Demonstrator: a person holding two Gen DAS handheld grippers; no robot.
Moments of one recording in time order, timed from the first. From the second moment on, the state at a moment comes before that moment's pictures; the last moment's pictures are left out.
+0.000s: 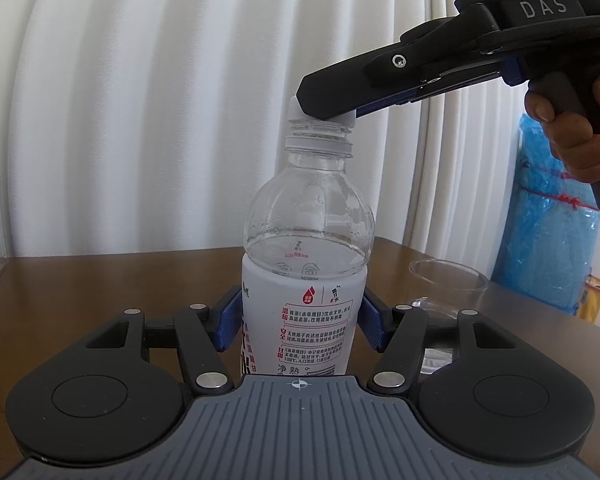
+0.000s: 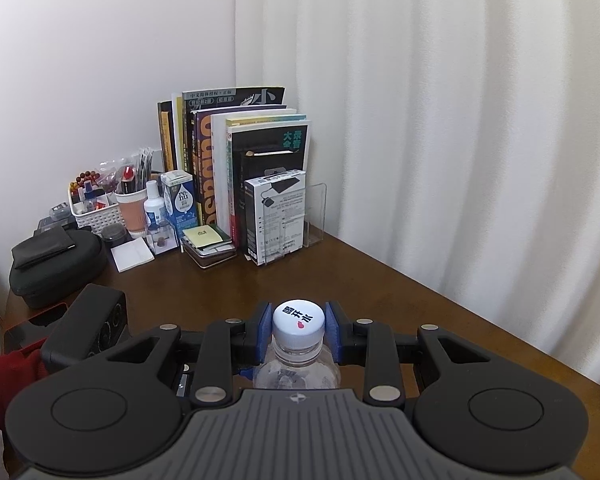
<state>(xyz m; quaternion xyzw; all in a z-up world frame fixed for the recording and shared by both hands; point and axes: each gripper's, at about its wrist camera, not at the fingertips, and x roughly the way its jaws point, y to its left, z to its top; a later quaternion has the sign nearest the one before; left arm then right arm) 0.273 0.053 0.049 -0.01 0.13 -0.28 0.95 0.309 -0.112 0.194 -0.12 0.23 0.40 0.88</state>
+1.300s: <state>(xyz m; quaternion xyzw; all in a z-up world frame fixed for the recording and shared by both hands) 0.271 0.049 0.052 -0.02 0.14 -0.28 0.95 0.310 -0.110 0.191 -0.12 0.22 0.40 0.88</state>
